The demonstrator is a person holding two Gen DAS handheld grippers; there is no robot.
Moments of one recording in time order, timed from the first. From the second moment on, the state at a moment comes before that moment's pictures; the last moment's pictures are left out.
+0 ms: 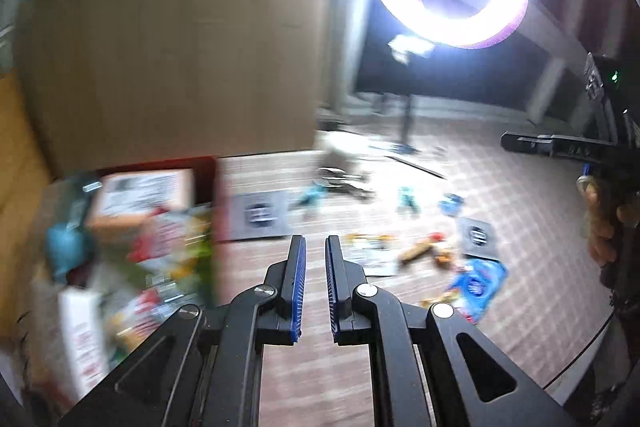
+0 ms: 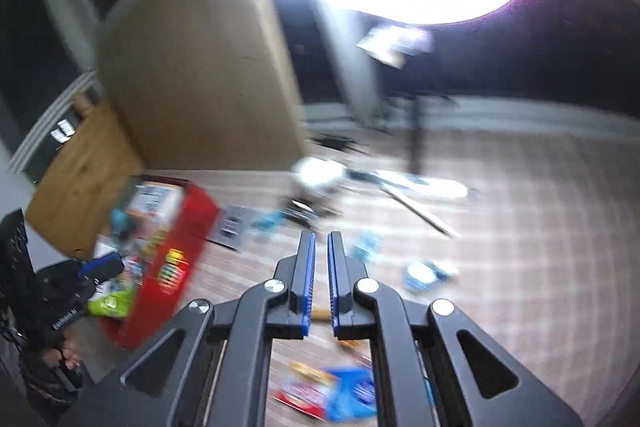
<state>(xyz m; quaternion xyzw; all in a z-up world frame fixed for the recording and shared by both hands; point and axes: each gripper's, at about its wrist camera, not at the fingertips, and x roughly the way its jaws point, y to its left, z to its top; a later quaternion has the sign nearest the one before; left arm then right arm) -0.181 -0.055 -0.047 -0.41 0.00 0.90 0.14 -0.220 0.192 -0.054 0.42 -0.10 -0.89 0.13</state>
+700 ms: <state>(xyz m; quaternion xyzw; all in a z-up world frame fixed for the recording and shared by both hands) -0.310 0.129 -0.165 -0.51 0.09 0.82 0.23 -0.276 0.250 -0.174 0.51 -0.11 -0.85 0.11</state>
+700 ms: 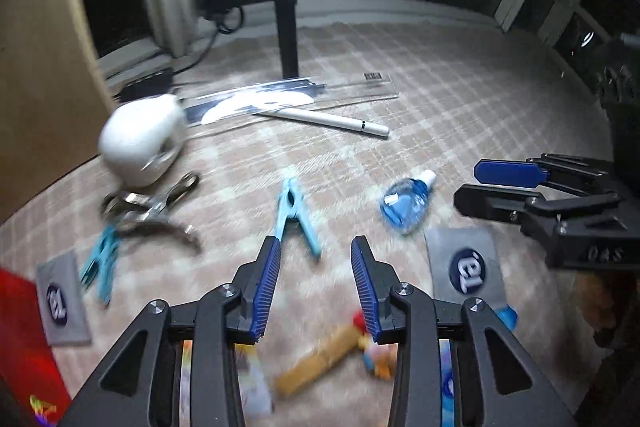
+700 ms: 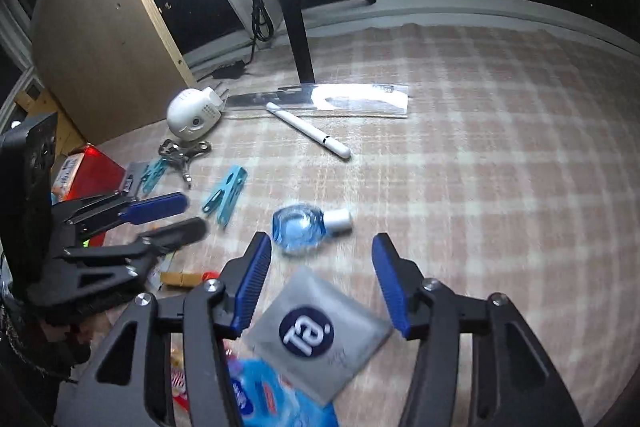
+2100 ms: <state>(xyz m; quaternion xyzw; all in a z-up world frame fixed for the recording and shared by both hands) -0.147 -0.079 -0.050 -0.43 -0.06 0.90 0.08 -0.222 0.096 -0.075 0.44 -0.17 -0.85 0.23</state>
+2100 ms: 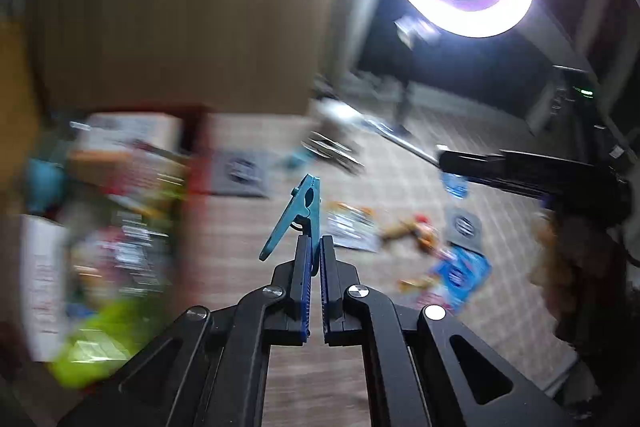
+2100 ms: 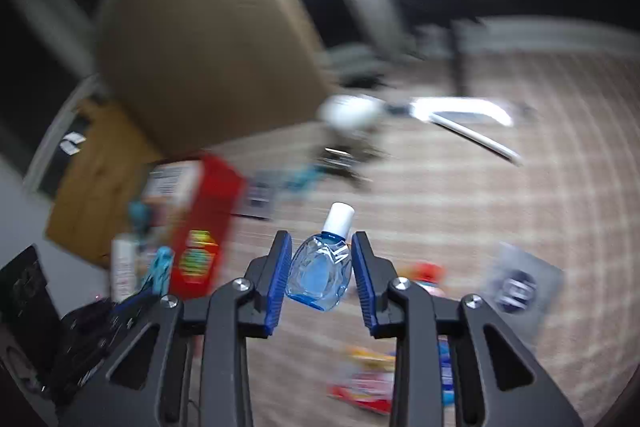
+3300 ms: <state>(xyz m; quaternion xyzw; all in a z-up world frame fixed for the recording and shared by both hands) -0.147 -0.143 -0.018 -0.39 -0.03 0.92 0.01 -0.215 0.027 -0.027 0.41 -0.07 -0.88 0.25</state>
